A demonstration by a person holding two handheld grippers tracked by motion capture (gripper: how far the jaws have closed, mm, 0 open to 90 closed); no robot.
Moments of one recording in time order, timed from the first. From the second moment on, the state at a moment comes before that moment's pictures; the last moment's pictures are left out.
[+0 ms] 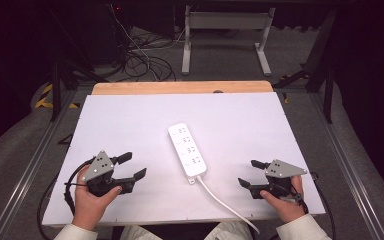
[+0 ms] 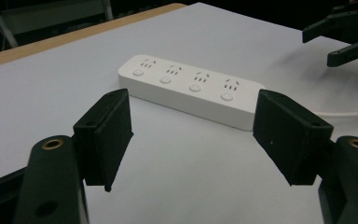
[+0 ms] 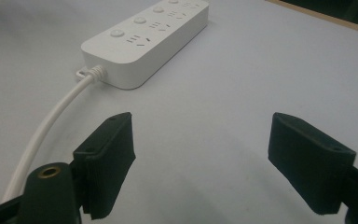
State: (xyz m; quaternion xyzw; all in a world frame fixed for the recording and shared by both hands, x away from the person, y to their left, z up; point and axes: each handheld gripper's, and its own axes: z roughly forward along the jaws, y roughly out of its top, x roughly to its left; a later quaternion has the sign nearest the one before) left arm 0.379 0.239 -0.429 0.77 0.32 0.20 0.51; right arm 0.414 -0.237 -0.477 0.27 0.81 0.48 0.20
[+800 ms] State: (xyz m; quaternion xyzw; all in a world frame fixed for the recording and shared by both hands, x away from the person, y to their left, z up) left arm 0.411 0.175 -0.419 0.79 0.29 0.17 0.51; right arm 0.415 -0.238 -0.477 0.27 0.81 0.48 0.19
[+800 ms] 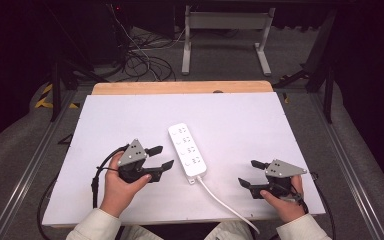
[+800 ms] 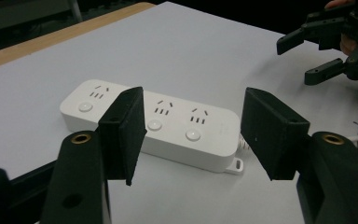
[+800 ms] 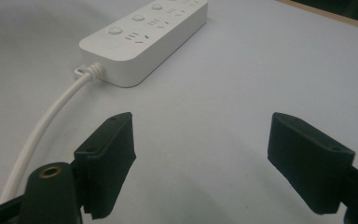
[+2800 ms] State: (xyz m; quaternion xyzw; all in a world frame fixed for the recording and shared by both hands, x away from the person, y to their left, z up) left arm 0.456 0.118 -0.448 0.87 0.28 0.10 0.40; right arm 0.415 -0.236 -0.479 0.26 0.82 0.47 0.19
